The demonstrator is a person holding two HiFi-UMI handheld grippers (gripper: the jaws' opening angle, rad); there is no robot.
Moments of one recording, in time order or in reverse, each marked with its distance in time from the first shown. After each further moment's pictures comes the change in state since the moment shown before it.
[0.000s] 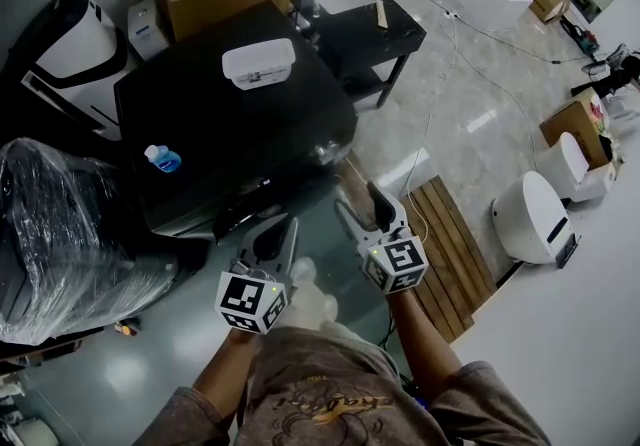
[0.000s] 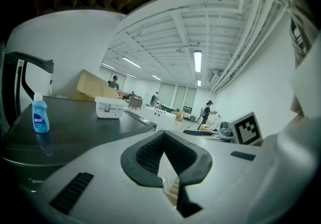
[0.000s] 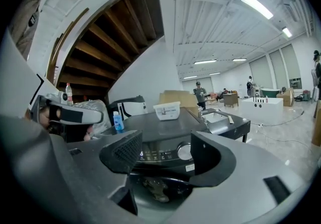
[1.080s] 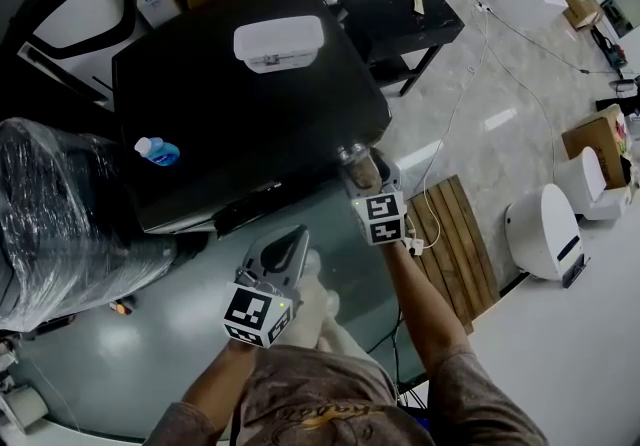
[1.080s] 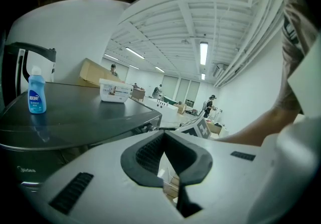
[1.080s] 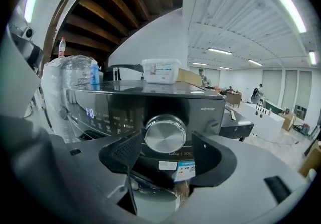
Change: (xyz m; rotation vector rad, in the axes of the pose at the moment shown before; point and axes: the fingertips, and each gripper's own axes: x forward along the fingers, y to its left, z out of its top) left arm 0.029 0.032 -0.050 -0.035 0.093 0.022; right arm 0.151 -0.068 -0.102 -0.241 0.229 -0.029
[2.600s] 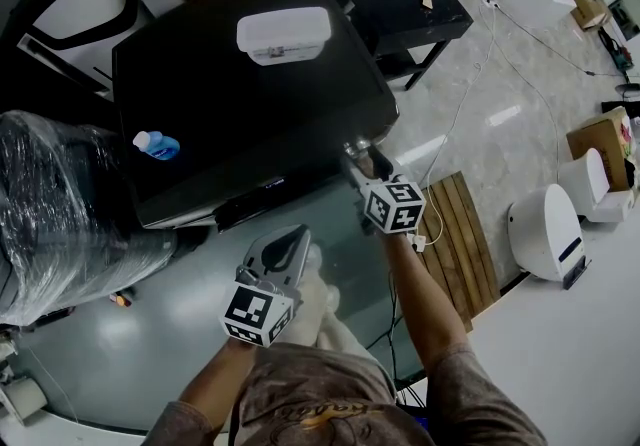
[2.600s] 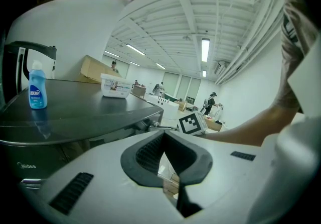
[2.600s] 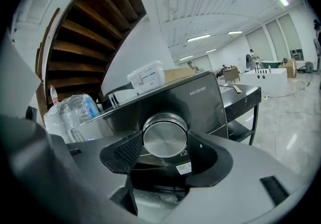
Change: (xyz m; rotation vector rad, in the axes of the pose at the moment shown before) left arm 0.003 0.005 -0.013 -0.008 0.041 0.009; right arm 0.015 -0.005 -0.005 0.410 -0.062 0.119
